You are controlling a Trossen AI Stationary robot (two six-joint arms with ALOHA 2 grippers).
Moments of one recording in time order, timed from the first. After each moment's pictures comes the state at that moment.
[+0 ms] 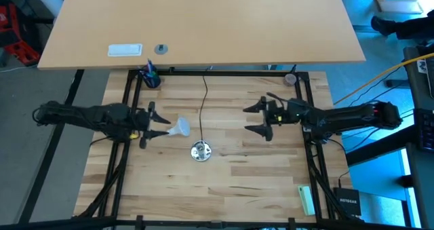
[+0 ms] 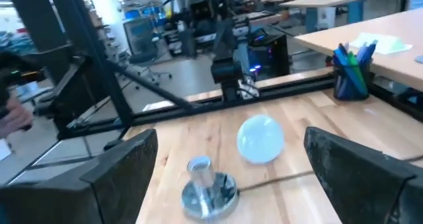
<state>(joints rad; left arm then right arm) -0.11 0.43 0.39 -0.15 -0.07 0.00 -0.11 0.97 0.37 0.60 -0.18 0.22</state>
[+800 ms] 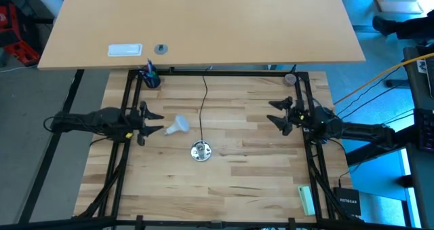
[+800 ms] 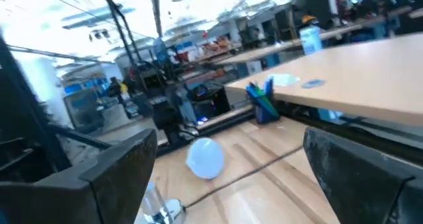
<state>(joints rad) -0.10 0.00 0.16 -0.24 -0.23 -0.06 -0.16 0.18 0.01 0.32 0.09 0.31</state>
